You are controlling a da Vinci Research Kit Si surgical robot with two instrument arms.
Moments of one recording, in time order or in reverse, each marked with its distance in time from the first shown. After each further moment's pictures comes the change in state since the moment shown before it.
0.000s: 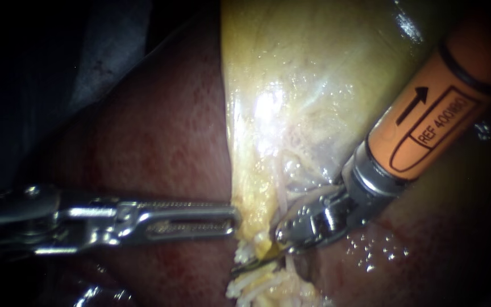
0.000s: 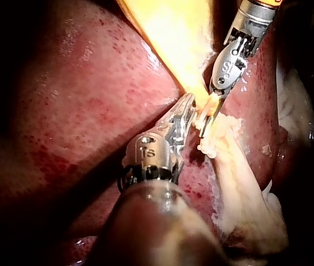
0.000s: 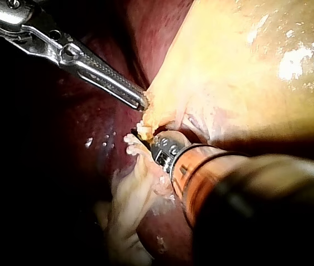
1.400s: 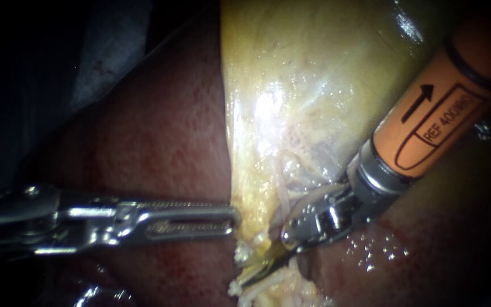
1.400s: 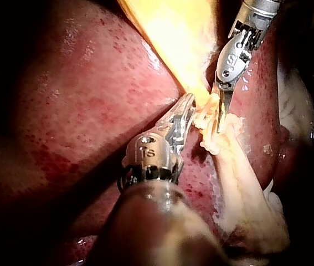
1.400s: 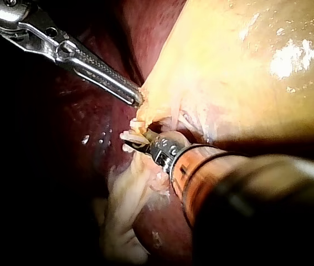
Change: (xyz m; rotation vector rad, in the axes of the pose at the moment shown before) right arm 0.000 0.000 -0.003 -0.021 0.015 0.000; left arm 0.000 0.000 0.000 0.000 0.000 0.001
